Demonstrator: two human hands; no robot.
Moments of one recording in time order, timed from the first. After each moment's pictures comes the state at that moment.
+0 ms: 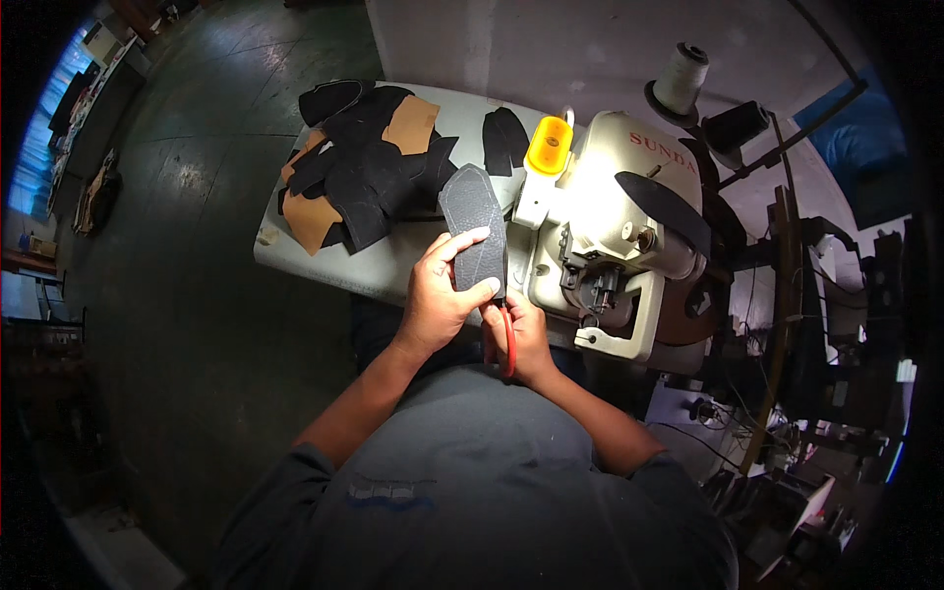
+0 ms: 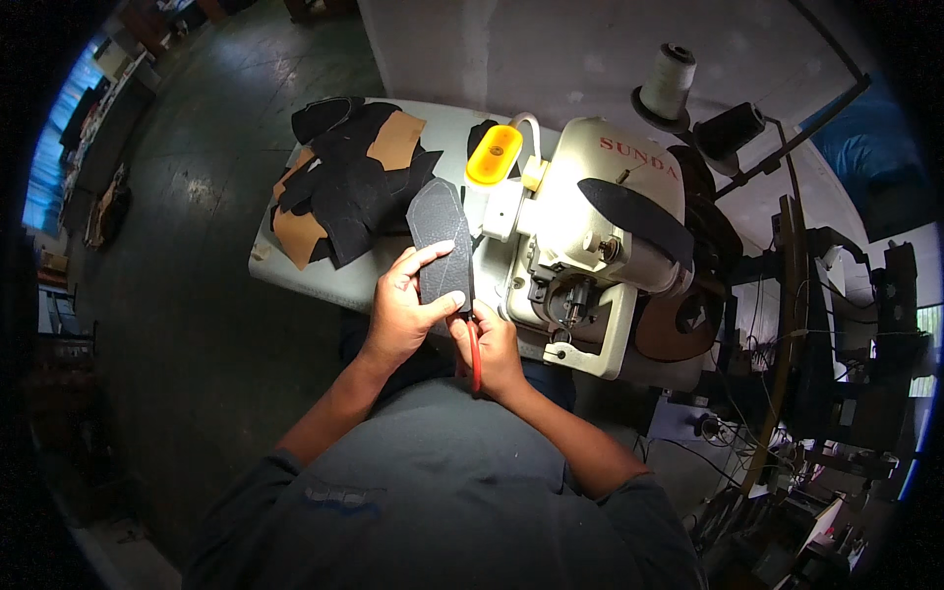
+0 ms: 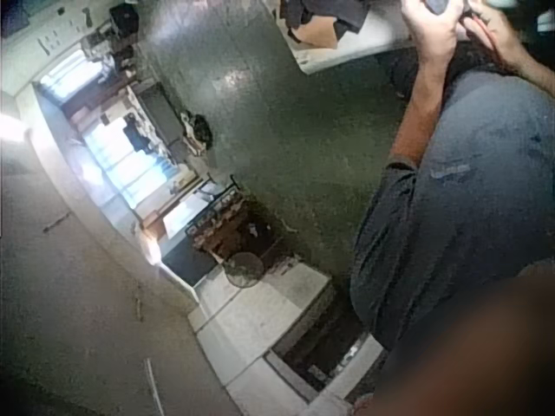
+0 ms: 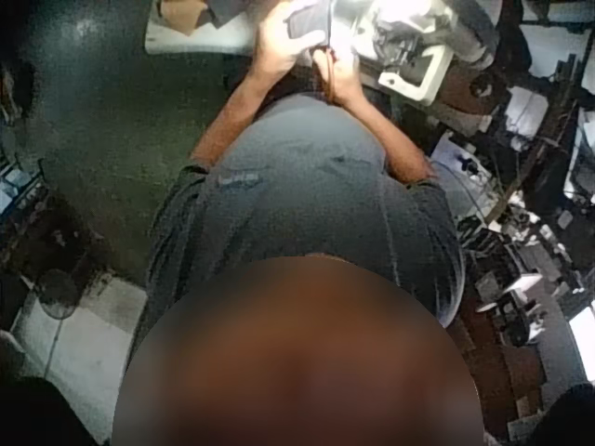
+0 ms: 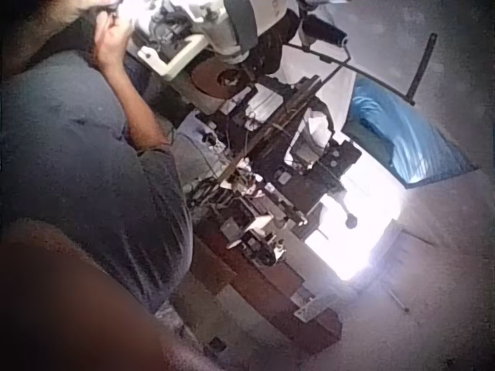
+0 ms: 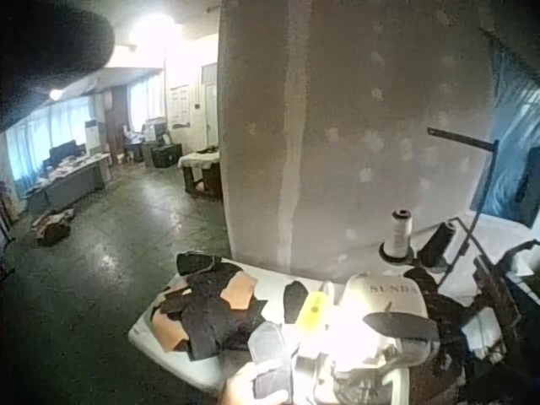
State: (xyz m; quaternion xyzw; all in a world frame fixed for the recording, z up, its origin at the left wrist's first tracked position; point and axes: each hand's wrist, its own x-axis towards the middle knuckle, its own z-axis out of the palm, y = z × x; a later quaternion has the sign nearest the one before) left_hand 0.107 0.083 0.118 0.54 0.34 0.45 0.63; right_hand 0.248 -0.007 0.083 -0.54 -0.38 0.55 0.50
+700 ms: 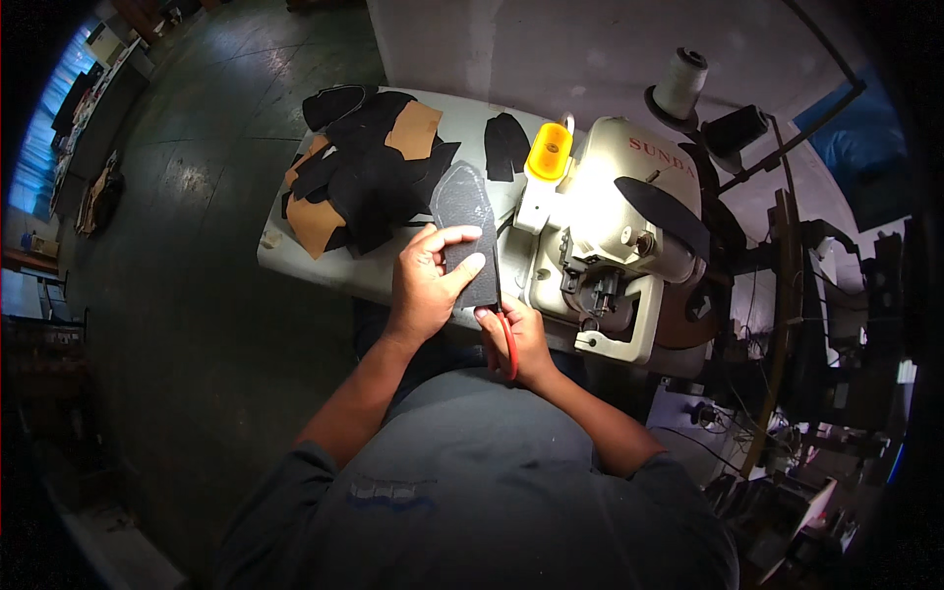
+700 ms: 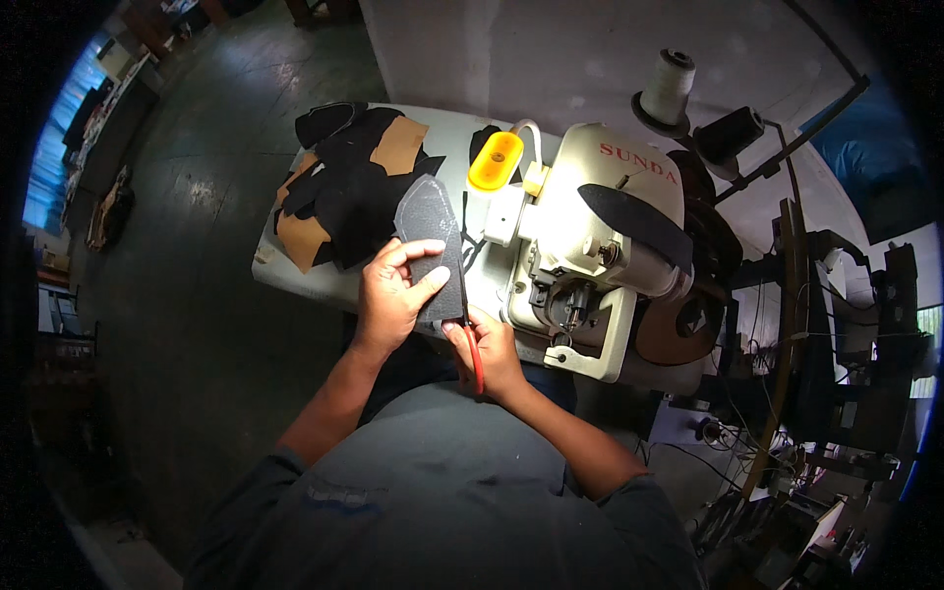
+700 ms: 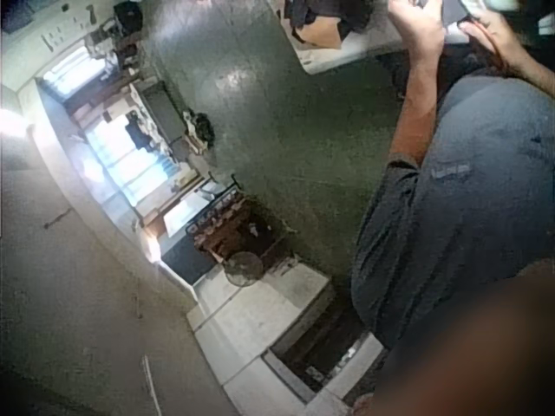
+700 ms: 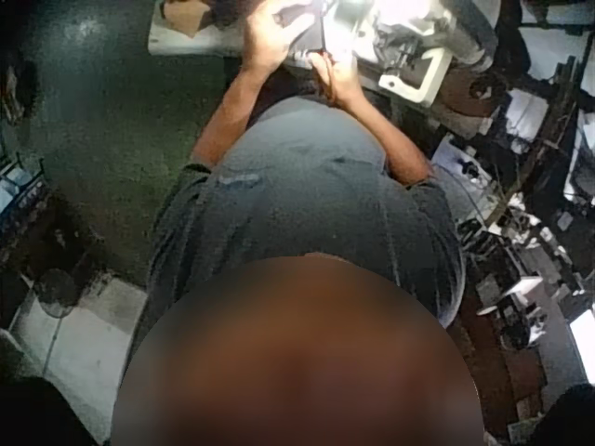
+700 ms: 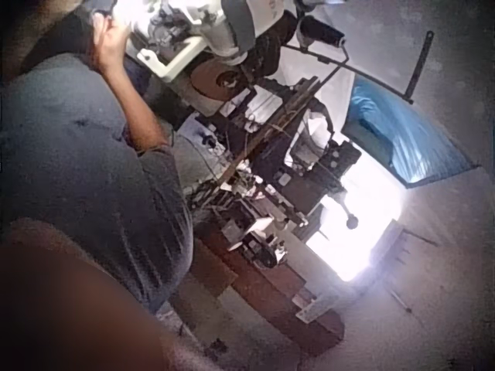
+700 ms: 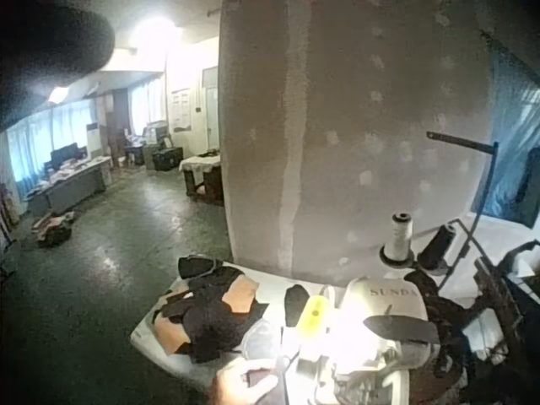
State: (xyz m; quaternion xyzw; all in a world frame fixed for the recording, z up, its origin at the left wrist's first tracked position) left_hand 0.097 0.103 0.116 0.59 0.38 0.46 0.54; right_hand 0.249 -0.005 0.086 -0.55 -0.39 0.57 0.47
